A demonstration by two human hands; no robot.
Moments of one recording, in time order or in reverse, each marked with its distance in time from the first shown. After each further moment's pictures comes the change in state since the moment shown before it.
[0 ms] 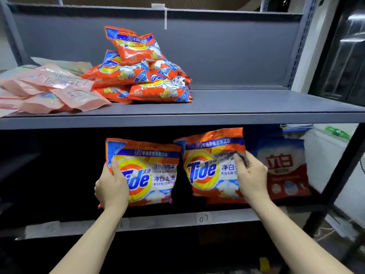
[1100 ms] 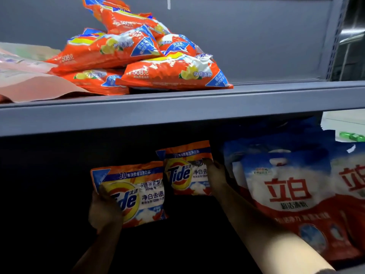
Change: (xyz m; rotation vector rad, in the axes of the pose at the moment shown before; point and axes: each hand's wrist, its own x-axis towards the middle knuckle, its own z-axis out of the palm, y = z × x) left_hand 0.134 -0.179 0.207 0.024 0.042 -0.245; right_hand 0.102 0.138 0.275 0.473 -0.187 0.706
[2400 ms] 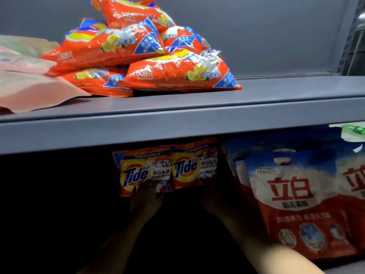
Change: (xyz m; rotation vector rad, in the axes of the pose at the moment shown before) left_hand -0.020 0.014 0.040 0.489 -0.838 0.666; right_hand -0.003 0.073 -0.008 -1.066 -0.173 -0.195
